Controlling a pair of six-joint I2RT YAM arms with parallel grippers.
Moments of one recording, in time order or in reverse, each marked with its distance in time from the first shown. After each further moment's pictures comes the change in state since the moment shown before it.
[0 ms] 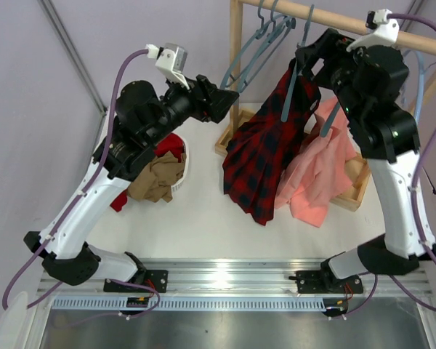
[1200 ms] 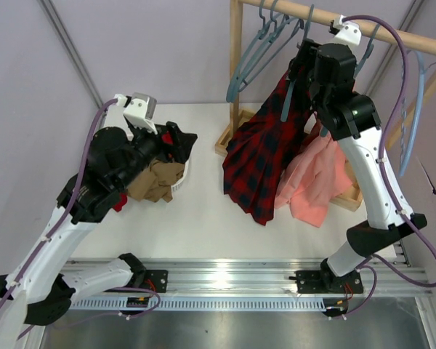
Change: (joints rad) left arm 0.021 -0.366 -0.357 -0.237 -0.222 0.112; right arm 0.064 0.096 -0.061 -0.022 0.256 -0.035
